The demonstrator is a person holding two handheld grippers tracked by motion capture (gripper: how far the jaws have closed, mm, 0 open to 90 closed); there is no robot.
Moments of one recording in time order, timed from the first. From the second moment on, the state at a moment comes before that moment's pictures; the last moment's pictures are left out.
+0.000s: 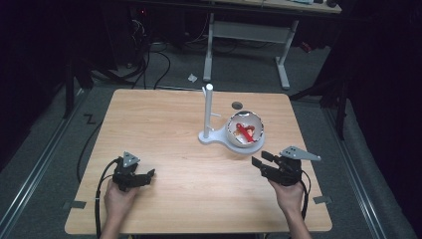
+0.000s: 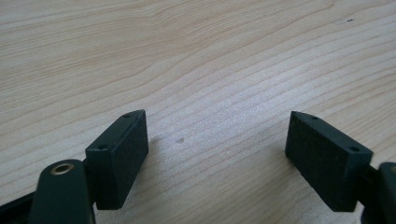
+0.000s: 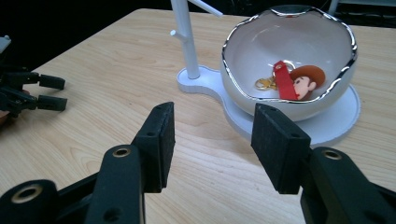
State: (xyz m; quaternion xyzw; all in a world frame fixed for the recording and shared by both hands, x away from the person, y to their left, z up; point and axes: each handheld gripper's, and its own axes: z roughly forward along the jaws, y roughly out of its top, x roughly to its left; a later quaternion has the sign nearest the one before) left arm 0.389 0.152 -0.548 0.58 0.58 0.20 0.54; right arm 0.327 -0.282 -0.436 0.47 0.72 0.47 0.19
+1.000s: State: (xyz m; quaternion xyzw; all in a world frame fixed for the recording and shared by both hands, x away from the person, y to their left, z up) left arm 0.389 0.152 -0.548 0.58 0.58 0.20 0.54; right arm 0.344 -0.255 -0.470 0.46 0.75 0.45 0.17
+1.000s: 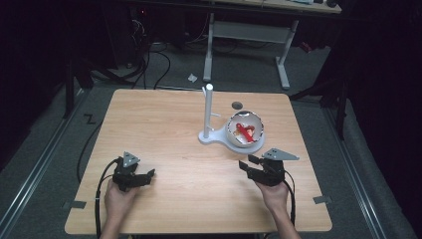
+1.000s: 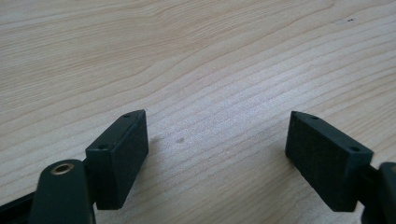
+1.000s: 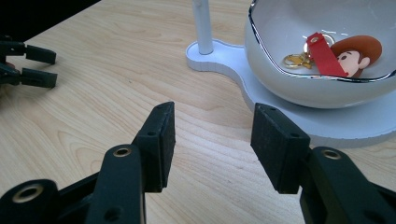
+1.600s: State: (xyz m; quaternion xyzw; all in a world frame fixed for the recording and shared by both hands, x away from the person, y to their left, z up) left arm 0.389 0.152 -0.548 0.58 0.58 0.20 0.54; right arm 0.347 -0.255 -0.494 0.47 0.76 0.42 0.17
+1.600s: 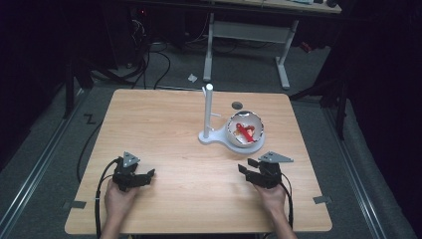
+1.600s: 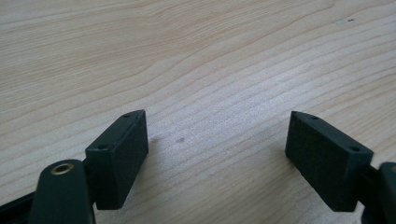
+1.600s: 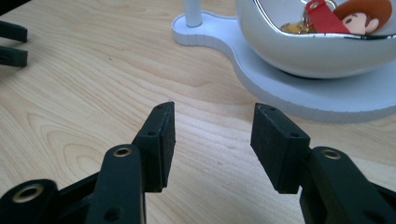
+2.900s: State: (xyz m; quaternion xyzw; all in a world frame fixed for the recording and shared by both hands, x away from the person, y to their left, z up) left arm 0.389 0.152 -0.548 0.58 0.58 0.20 0.54; right arm 0.352 -0.269 -0.530 0.50 0.76 0.34 0.23
